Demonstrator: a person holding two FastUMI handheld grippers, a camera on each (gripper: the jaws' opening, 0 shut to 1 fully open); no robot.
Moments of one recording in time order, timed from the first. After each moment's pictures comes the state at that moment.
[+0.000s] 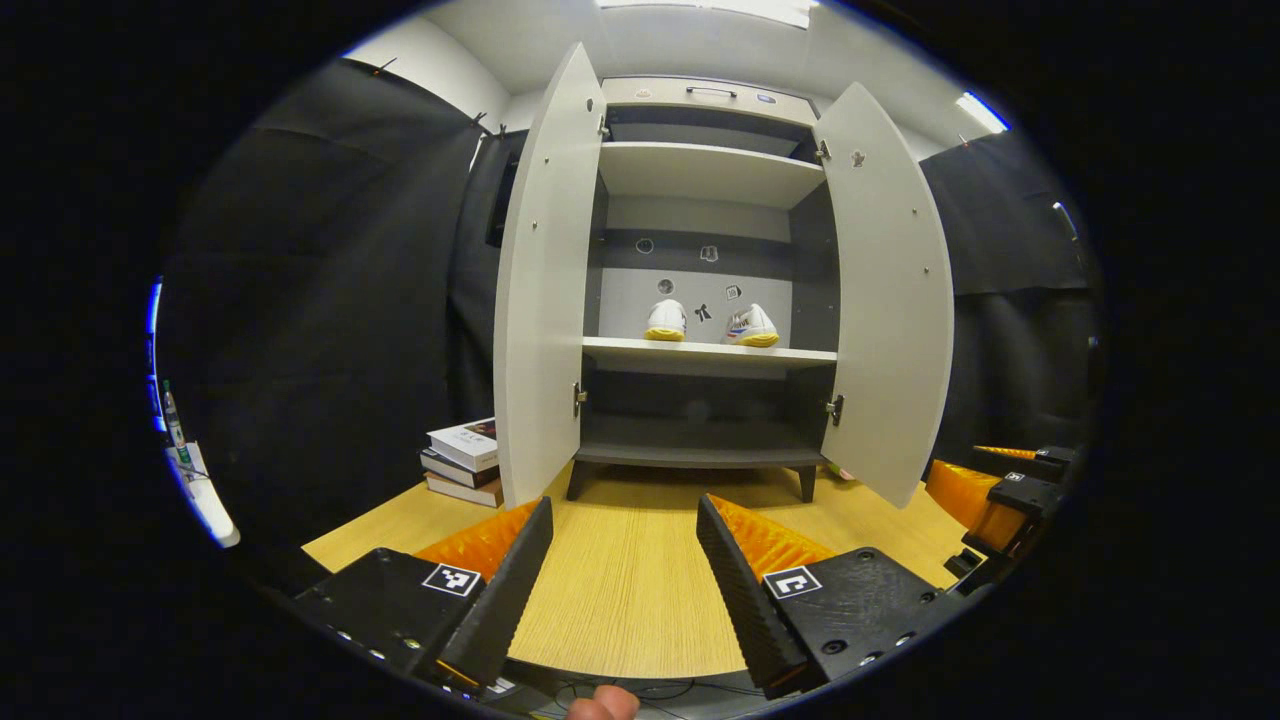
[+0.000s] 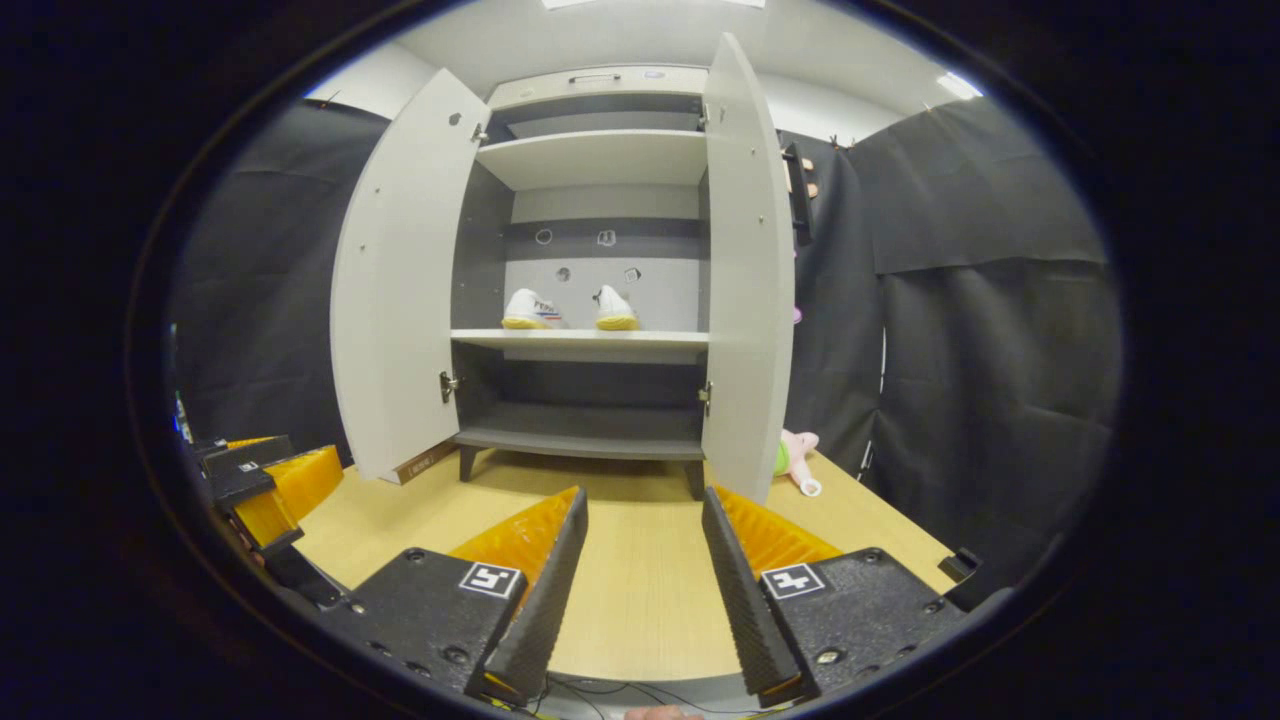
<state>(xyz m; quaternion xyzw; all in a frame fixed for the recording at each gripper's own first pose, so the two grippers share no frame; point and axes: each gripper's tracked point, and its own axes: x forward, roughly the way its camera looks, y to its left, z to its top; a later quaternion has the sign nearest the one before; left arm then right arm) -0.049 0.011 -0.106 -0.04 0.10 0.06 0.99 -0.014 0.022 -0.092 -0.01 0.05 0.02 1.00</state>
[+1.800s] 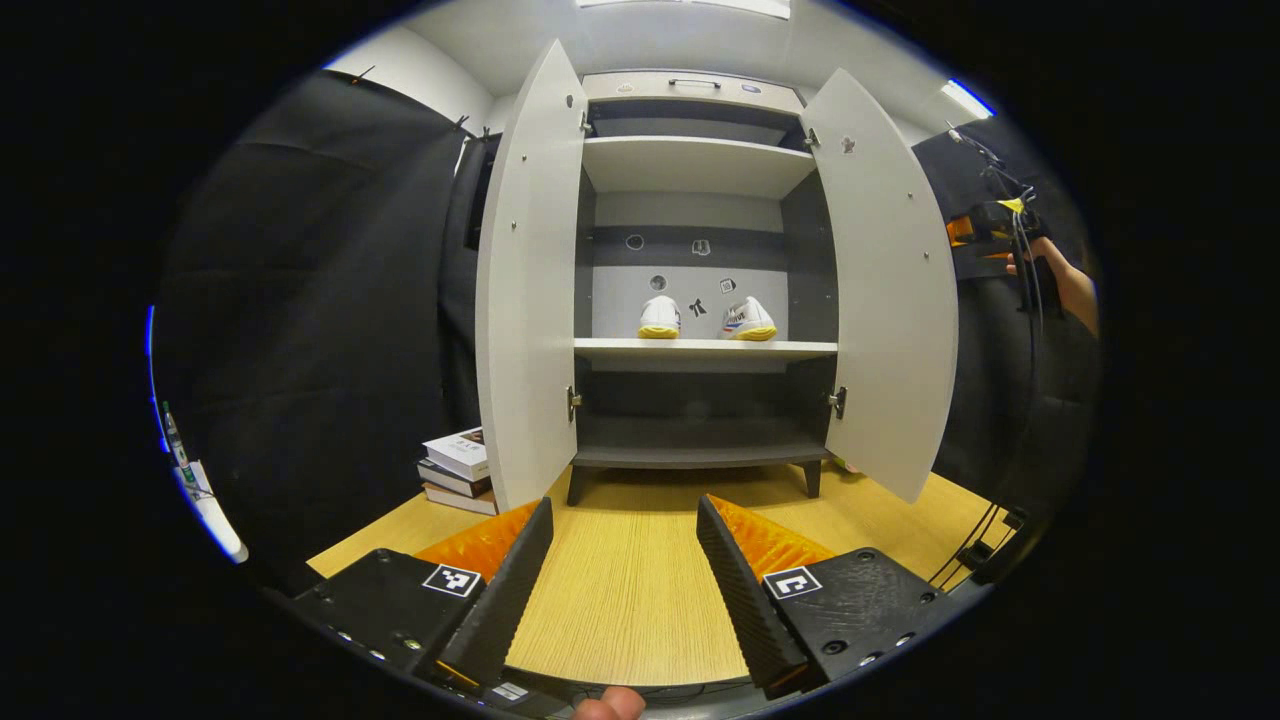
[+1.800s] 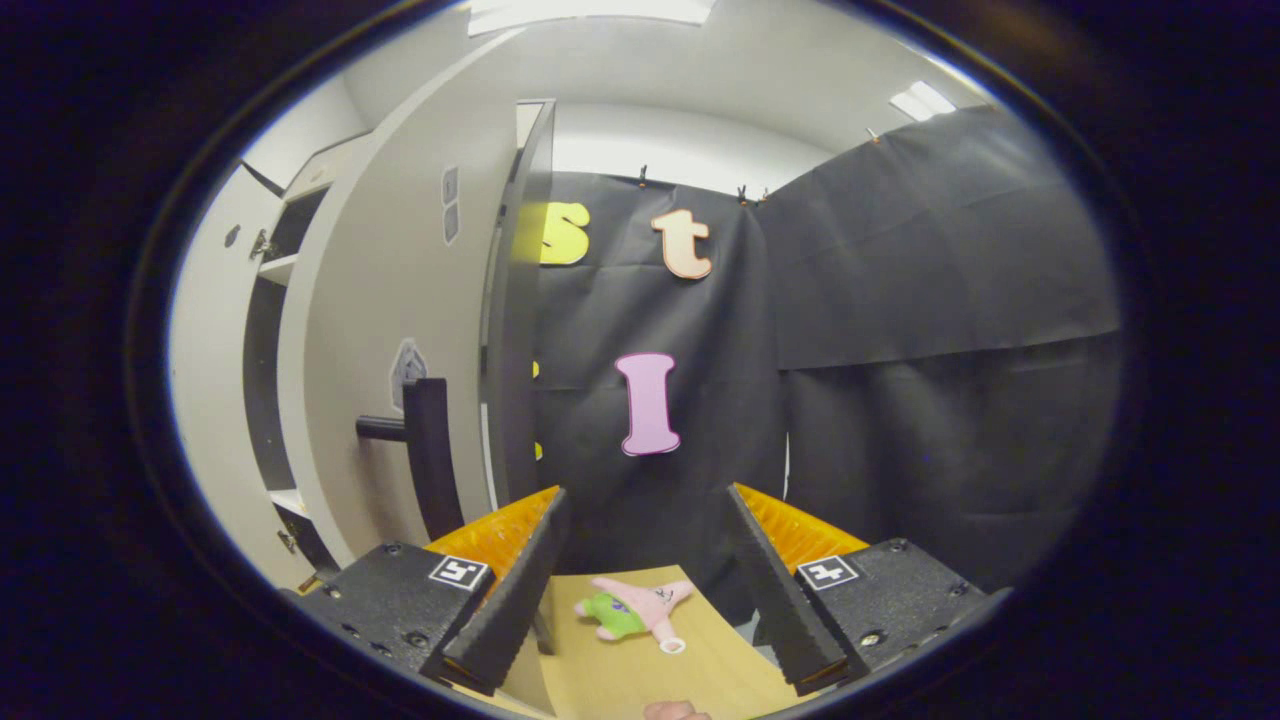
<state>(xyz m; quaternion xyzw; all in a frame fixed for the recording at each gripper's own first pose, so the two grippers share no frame) -0.032 0.005 -0.112 -0.02 0.11 0.05 0.99 0.166 -0.213 0.178 0.02 -0.04 -0.11 0.99</state>
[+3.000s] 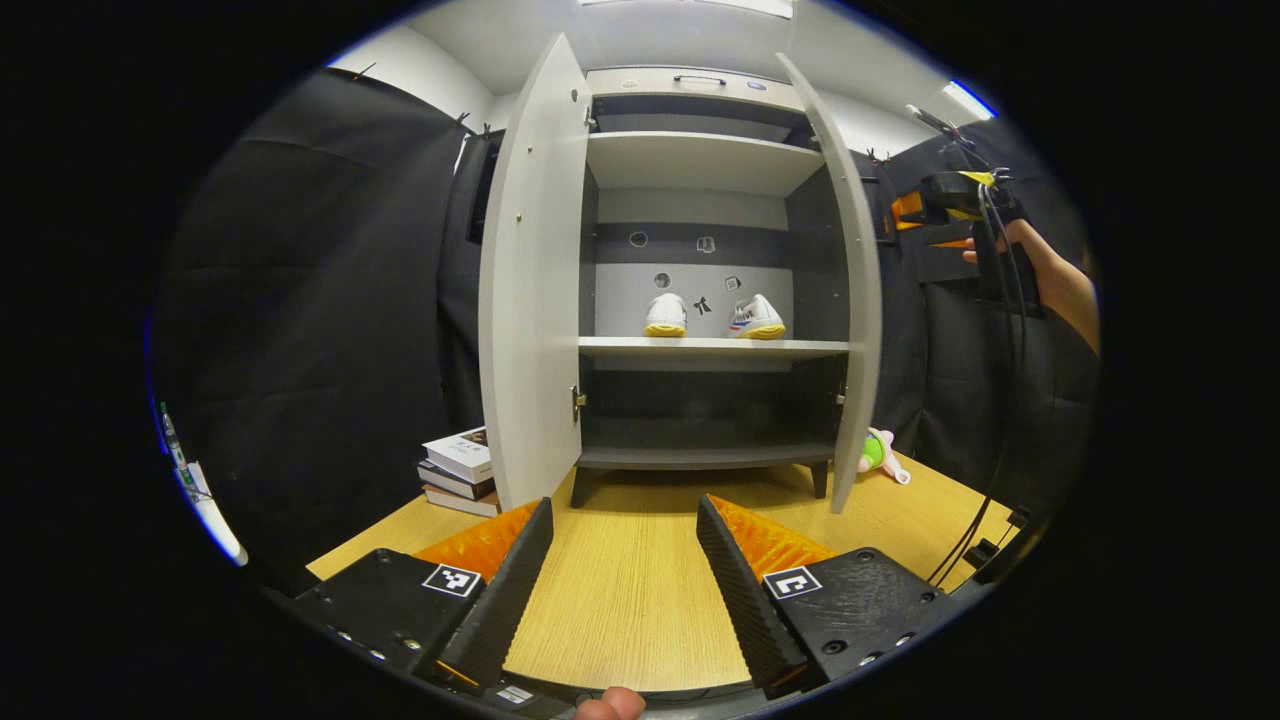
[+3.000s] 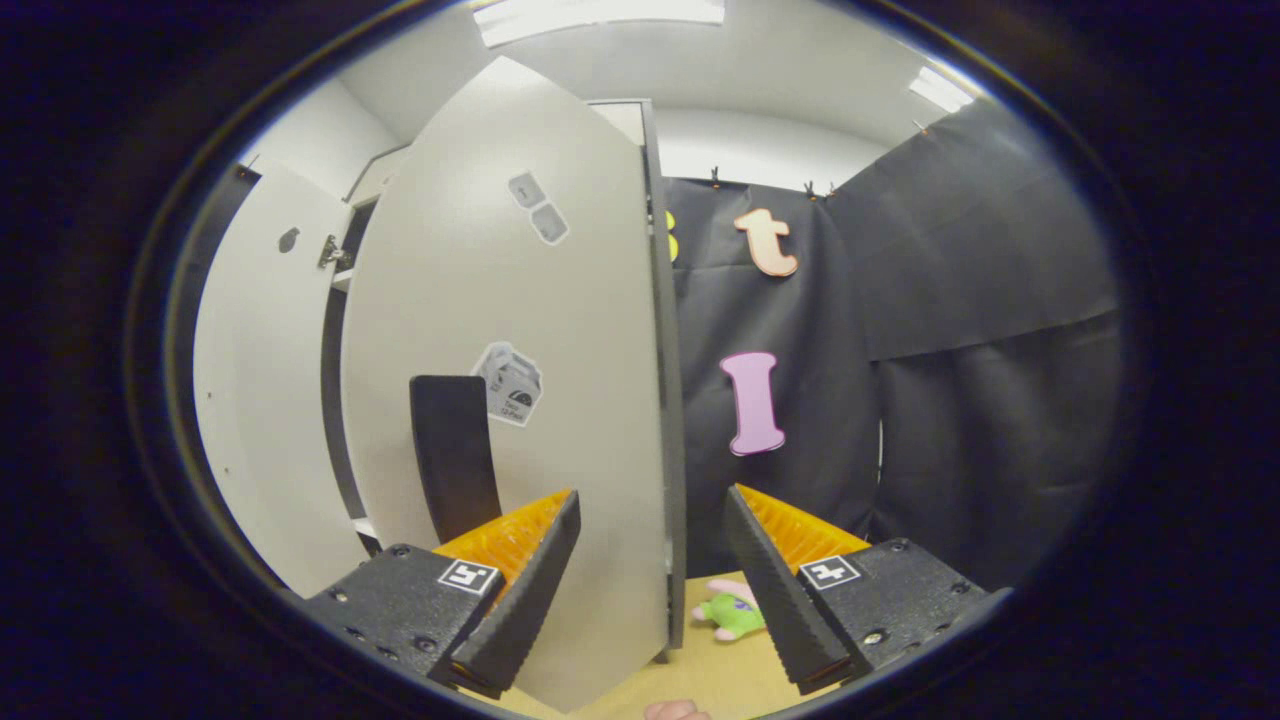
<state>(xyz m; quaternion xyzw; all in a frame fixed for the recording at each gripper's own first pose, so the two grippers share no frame) -0.021 0.022 -0.114 -0.02 0.11 0.06 0.99 0.196 -0.044 0.175 0.04 -0.06 0.00 1.00</state>
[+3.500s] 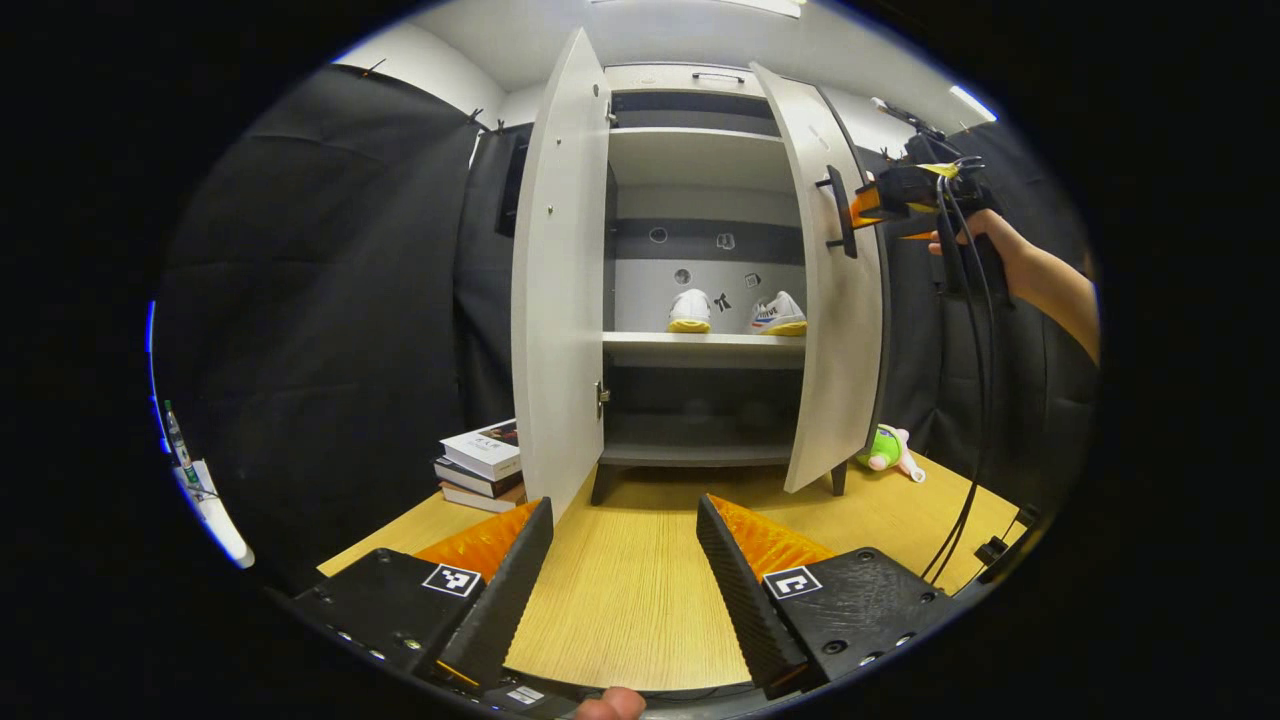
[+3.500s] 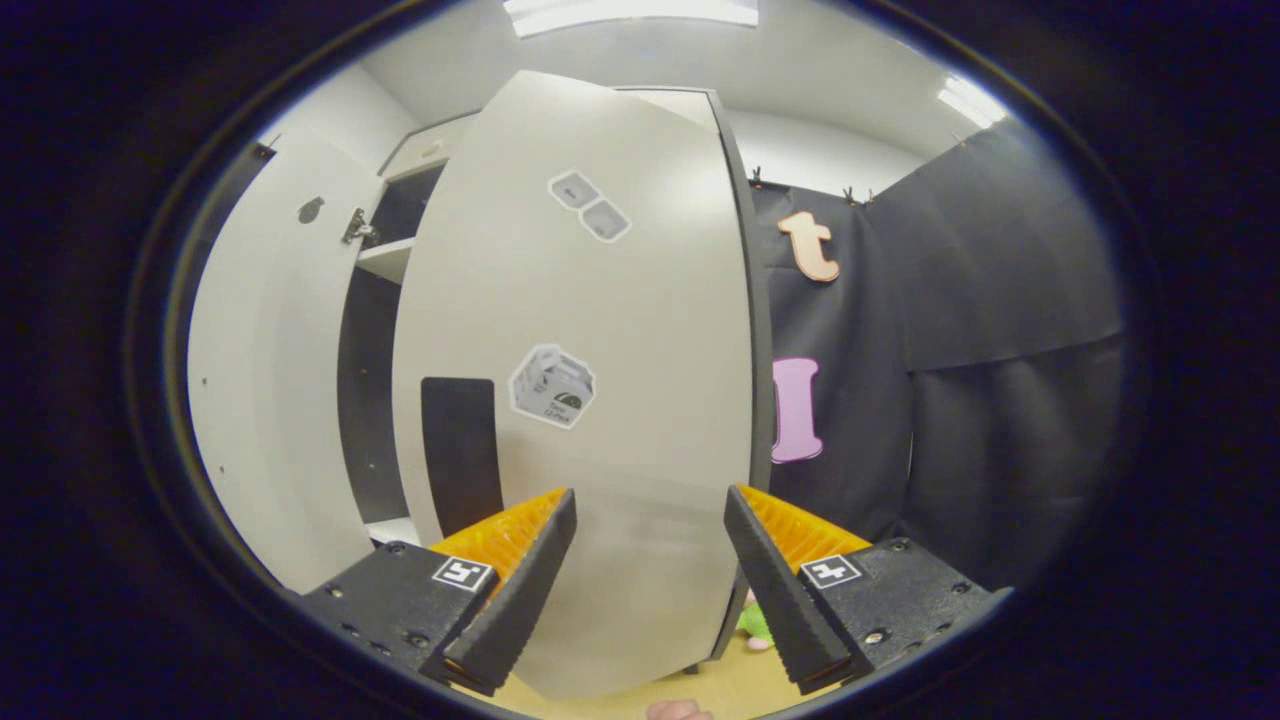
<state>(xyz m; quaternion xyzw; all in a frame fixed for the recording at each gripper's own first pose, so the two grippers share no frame) -0.023 0.047 -0.119 -0.03 0.12 0.07 0.99 0.217 -0.010 0.187 0.00 -0.07 0.00 1.00</state>
